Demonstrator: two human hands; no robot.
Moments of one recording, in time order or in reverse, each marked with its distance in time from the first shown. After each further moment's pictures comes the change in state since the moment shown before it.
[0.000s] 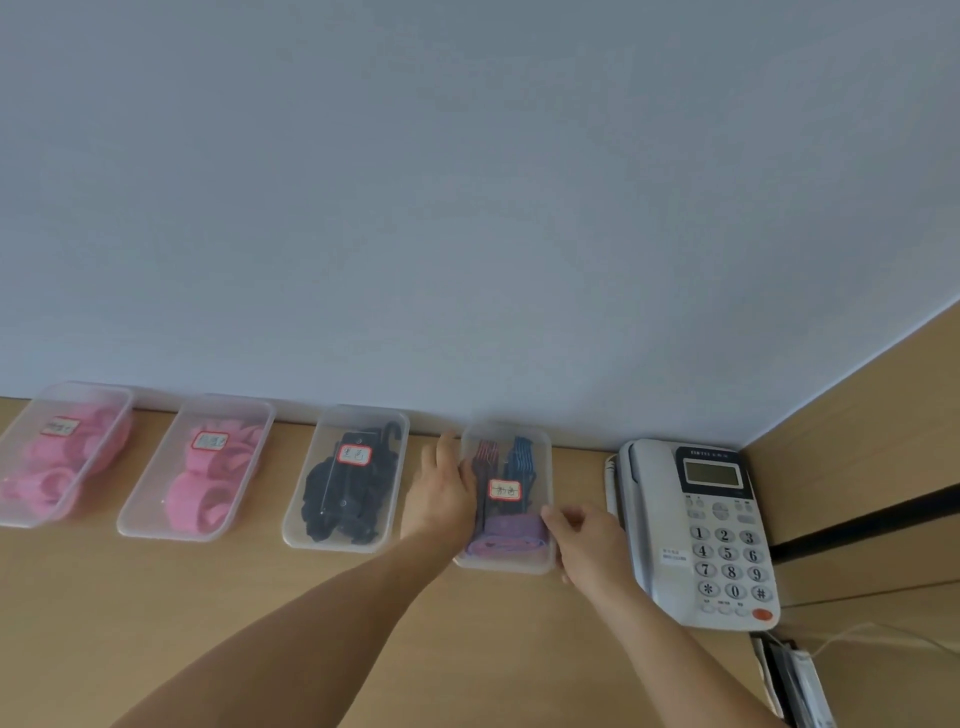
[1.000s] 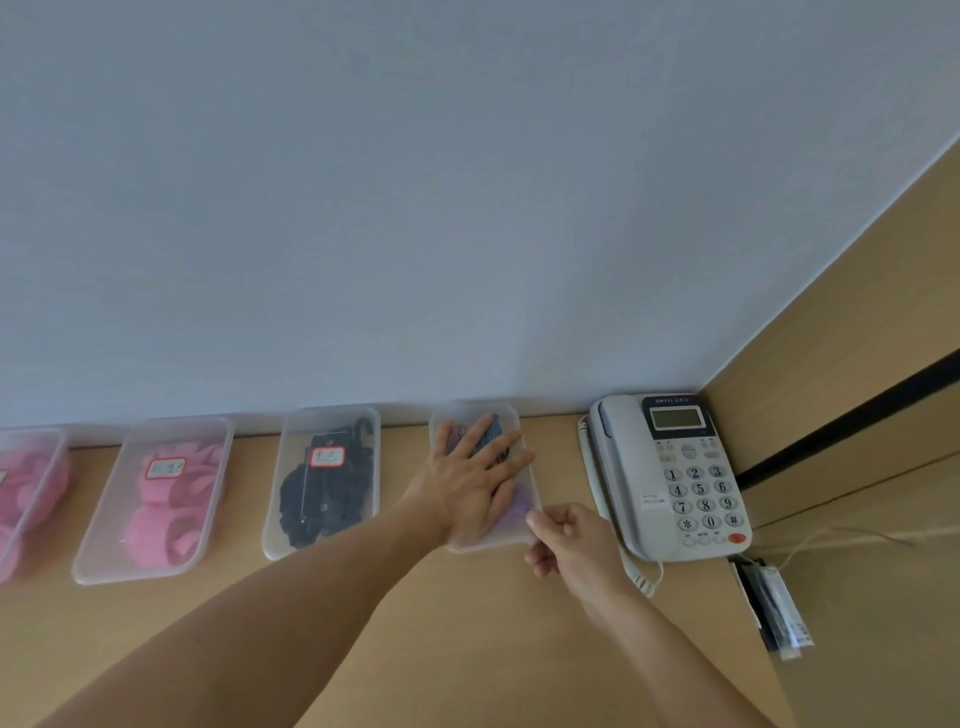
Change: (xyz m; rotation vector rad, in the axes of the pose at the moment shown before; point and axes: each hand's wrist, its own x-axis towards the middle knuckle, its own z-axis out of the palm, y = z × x) left_hand 0.008 0.008 -0.005 0.742 -0.438 0.839; right_hand -0.049 0.007 0.007 0.500 -0.027 0.164
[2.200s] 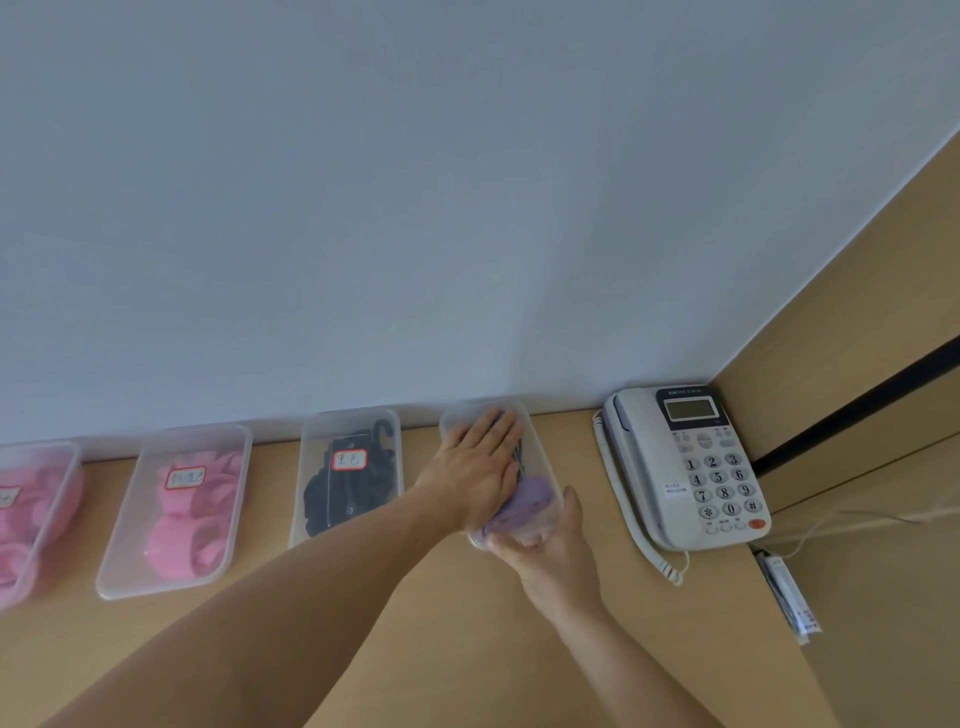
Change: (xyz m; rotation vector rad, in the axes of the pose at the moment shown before) left_hand 0.000 -0.019 0.001 -0.032 0.031 -0.059; right_hand -0.022 0.011 0.059 -0.276 0.103 -0.066
